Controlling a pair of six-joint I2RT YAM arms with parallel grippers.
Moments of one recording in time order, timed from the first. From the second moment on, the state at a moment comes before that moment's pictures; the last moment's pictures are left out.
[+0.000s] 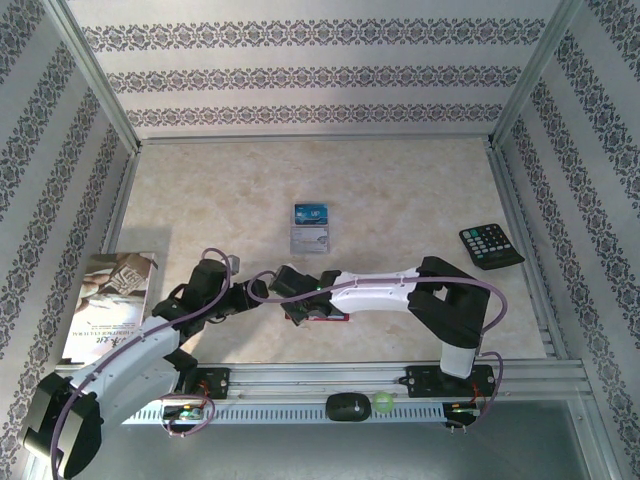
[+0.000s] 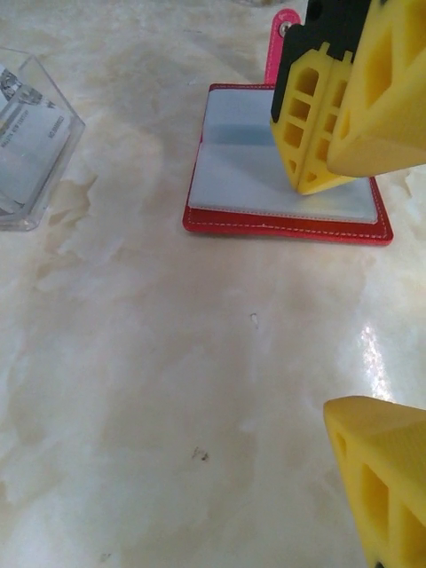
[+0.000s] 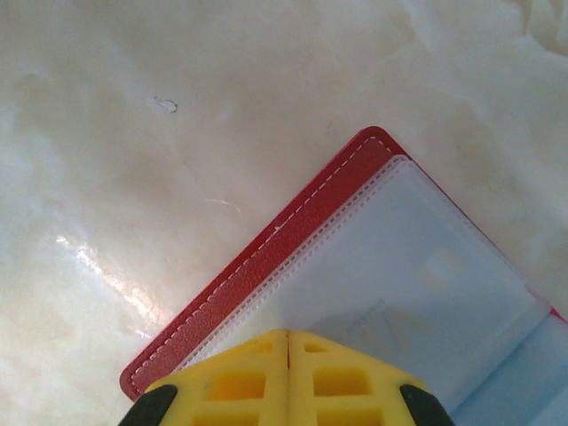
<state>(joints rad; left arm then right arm) -0.44 0.84 0.30 -0.25 0.25 -0.77 1.14 1.82 1.07 -0.39 0.18 0.39</state>
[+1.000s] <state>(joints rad) -0.46 0.81 0.32 -0.28 0.21 -0.74 1.16 1.83 1.07 -0.40 0.20 0.44</state>
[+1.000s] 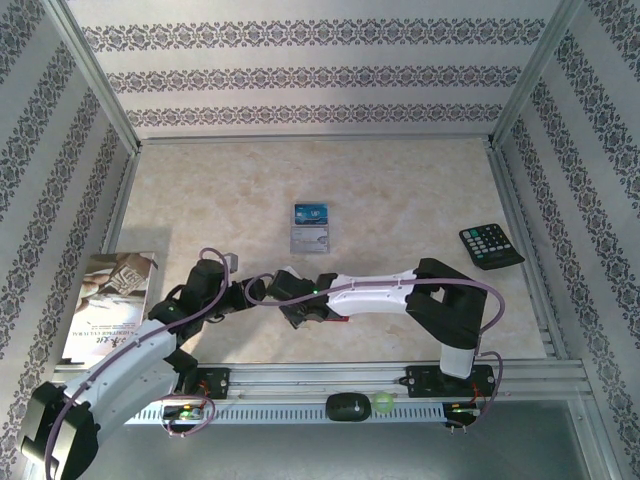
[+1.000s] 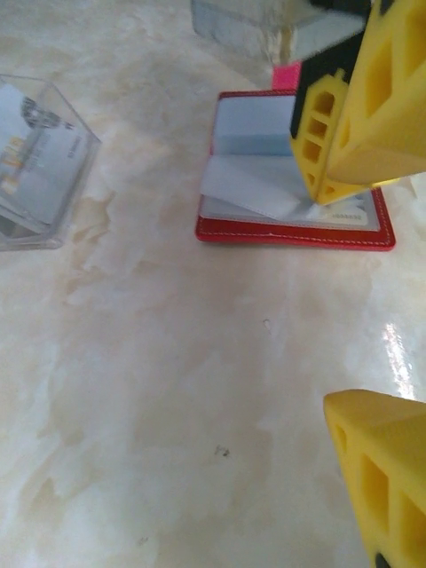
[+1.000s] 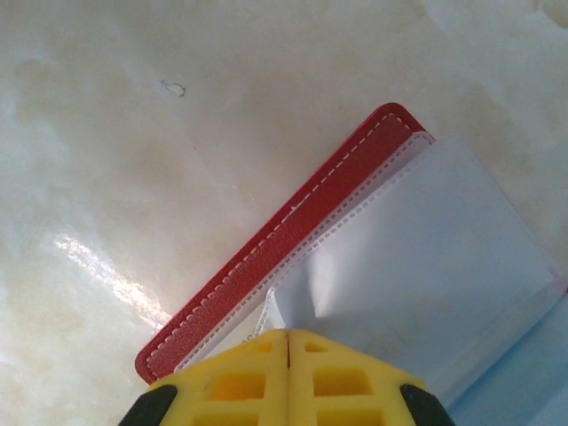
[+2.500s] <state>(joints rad) -0.74 1.36 0.39 0.13 0.21 -0.82 1.12 1.46 0.62 -0.02 0.23 0.69</state>
